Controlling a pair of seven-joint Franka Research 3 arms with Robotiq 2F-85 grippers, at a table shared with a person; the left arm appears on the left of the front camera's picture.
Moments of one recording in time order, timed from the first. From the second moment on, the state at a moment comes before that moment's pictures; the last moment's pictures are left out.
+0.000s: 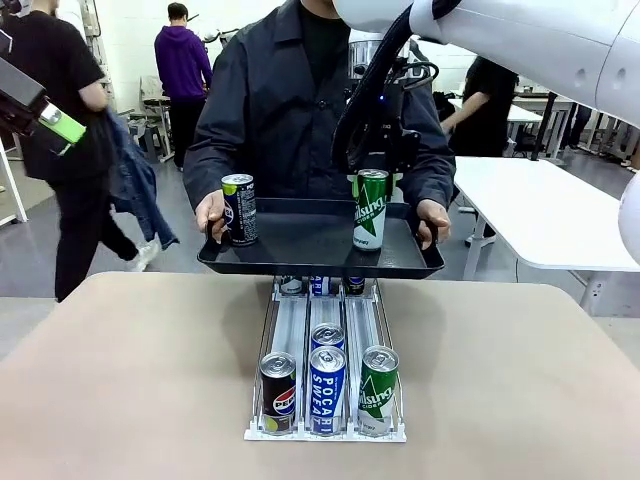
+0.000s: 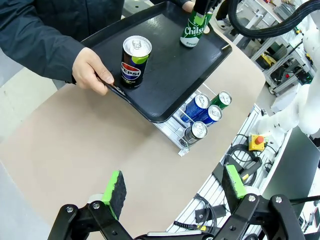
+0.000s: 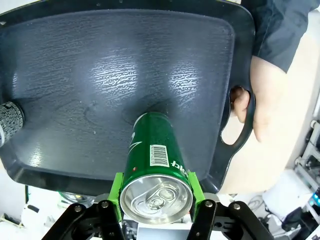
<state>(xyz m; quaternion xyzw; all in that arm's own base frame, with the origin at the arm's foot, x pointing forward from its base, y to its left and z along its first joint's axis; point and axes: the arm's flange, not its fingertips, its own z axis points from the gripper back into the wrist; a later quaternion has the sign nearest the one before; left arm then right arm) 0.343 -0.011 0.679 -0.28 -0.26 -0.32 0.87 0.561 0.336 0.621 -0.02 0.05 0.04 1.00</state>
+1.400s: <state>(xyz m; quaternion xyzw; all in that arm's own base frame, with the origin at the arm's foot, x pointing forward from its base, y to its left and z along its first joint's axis) 0.343 -0.011 0.680 -0.28 -0.27 -0.32 0.87 0.378 0.131 0.801 0.12 -0.10 0.19 0.97</state>
